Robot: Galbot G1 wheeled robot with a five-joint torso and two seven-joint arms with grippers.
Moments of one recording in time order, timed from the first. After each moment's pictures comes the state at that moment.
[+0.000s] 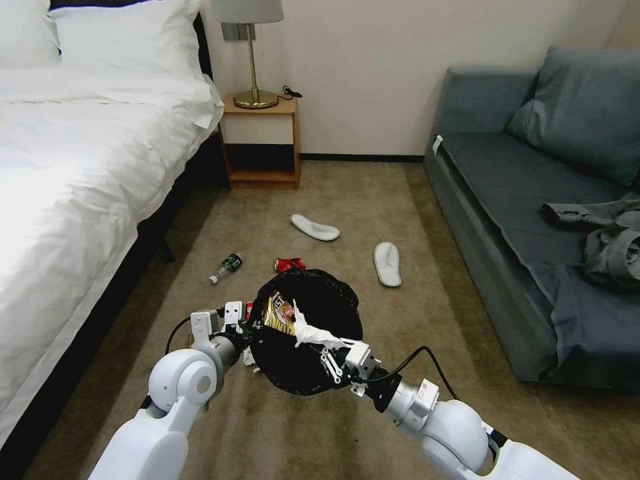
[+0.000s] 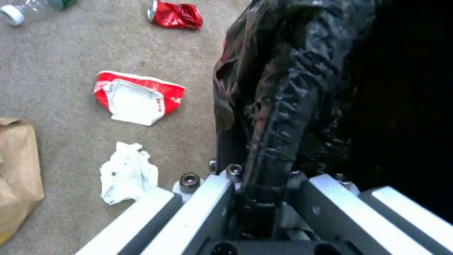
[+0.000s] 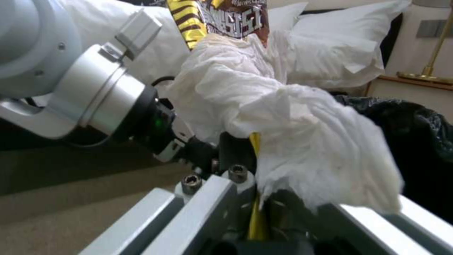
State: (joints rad) left arm 1.20 -1.20 -0.36 -1.98 -0.79 0.74 -0.25; right arm -1.14 0.85 -0.18 1.98 0.38 0.27 -0.15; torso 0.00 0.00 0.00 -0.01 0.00
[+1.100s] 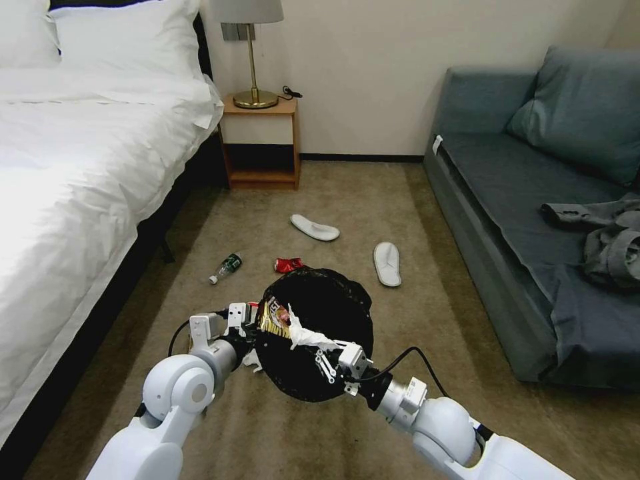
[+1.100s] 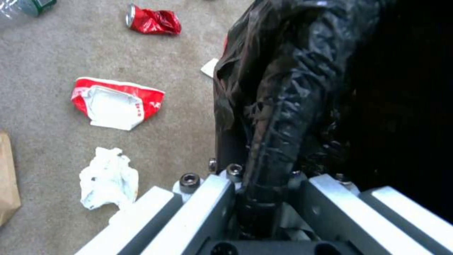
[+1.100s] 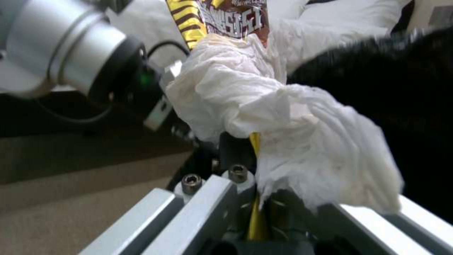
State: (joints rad) left arm 1.23 -1.18 -0.37 -2.03 -0.81 0.74 -0.20; right arm -1.09 0.88 -0.22 1.89 0.38 0.29 -0.17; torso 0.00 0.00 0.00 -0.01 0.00
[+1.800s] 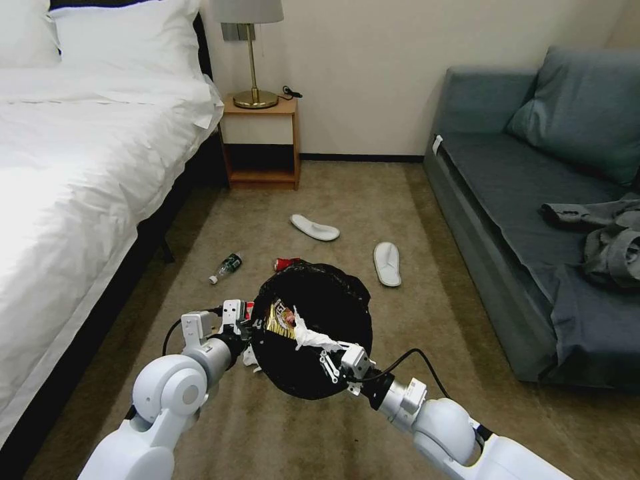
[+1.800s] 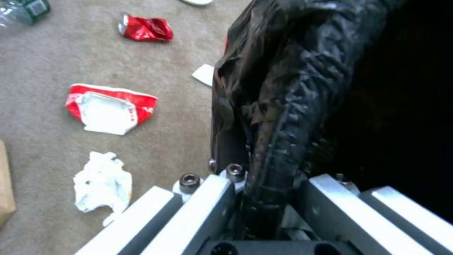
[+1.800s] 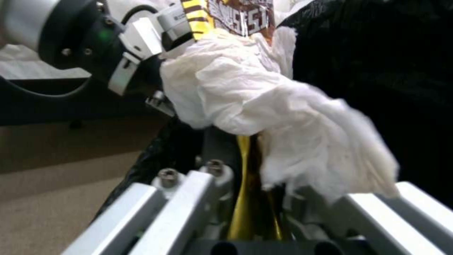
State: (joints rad) left arm 1.26 -1.17 -0.39 -2.08 -0.83 0.74 -0.19; right arm -1.09 0.88 -0.22 1.86 0.36 0.29 -0.14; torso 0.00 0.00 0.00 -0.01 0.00
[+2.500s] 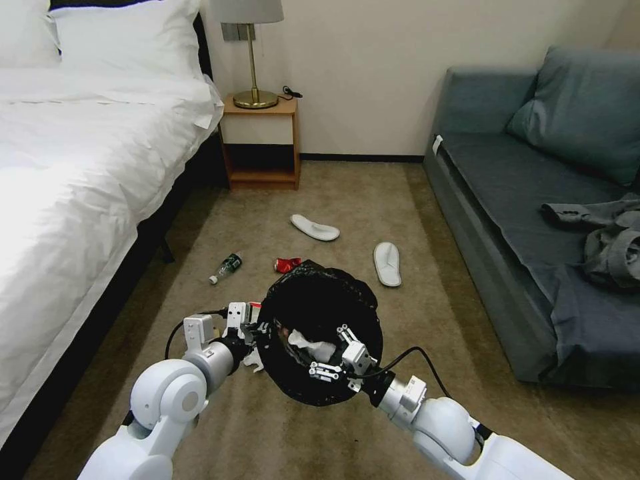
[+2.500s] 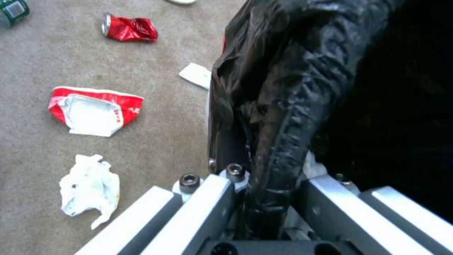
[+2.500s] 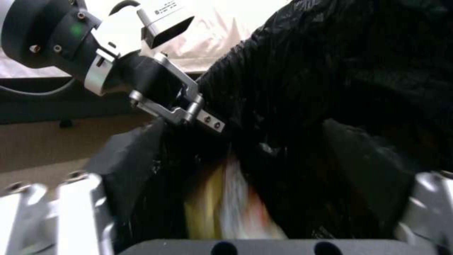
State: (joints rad) left arm 1.27 -1.17 -0.38 -2.09 -0.80 0.74 -0.13; right arm -1.09 0.88 -0.22 1.86 0.37 0.28 -0.12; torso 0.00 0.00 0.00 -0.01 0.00
